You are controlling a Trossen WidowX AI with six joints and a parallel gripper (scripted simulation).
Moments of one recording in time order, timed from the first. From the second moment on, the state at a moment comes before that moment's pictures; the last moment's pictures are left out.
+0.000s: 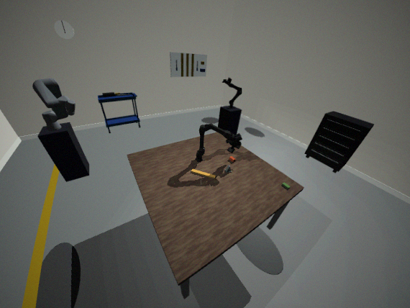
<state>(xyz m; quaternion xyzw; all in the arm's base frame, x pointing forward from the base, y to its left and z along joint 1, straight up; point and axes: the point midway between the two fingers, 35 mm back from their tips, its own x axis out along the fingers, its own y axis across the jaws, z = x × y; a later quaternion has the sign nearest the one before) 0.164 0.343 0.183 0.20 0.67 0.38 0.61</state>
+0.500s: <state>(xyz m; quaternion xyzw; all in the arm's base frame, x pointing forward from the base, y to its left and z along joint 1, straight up) 0.232 0.276 0.162 0.13 0.61 0.34 0.70</state>
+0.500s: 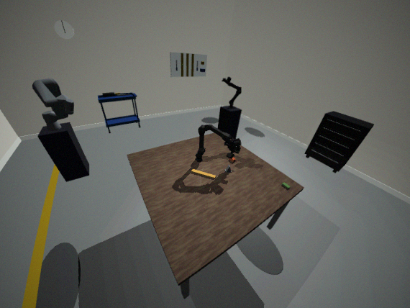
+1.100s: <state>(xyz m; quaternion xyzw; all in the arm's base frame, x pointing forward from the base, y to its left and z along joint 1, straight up) 0.281 0.180 0.142 0.03 0.58 0.29 0.76</state>
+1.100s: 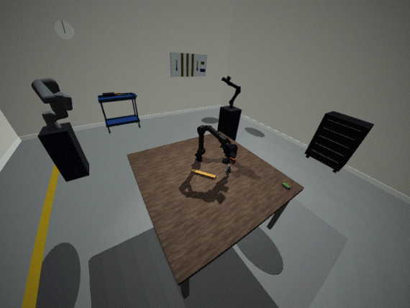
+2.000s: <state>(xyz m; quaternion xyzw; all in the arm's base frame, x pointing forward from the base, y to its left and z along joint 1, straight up) 0.287 0.025 0.122 -0.14 0.61 0.22 0.75</state>
